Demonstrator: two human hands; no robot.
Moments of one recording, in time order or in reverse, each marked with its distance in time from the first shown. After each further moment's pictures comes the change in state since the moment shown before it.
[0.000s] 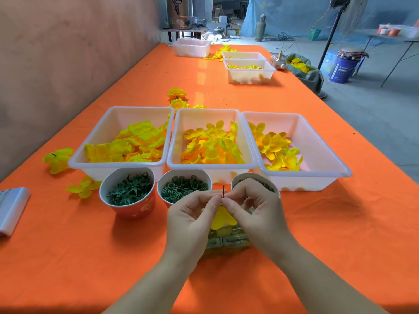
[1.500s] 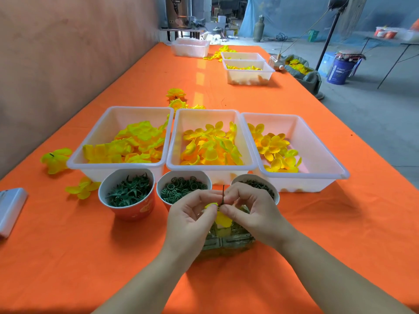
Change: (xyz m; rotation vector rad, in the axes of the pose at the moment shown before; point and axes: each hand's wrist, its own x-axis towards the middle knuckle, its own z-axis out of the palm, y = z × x) left_hand 0.005 0.000 -0.006 0.003 -0.071 -0.074; right_hand 0.014 0.018 -0.011 0.053 -0.302 0.059
